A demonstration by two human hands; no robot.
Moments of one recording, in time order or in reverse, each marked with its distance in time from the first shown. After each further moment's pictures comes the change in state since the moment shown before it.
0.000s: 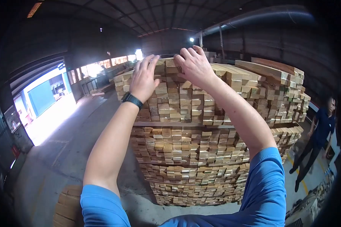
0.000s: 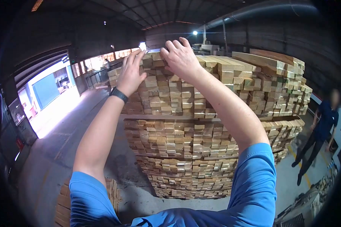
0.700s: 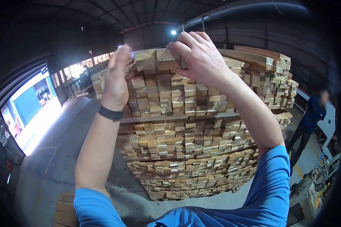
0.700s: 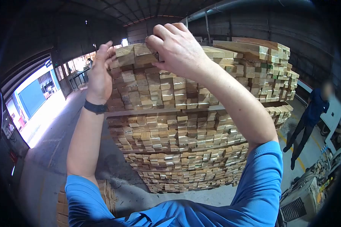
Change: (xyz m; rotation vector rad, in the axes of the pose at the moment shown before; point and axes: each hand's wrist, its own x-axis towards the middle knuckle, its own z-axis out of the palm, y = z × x) left_hand 0.002 0.068 -0.038 -1.366 0.106 -0.523; right_hand -0.040 0.020 -0.099 0.076 0.046 -0.044
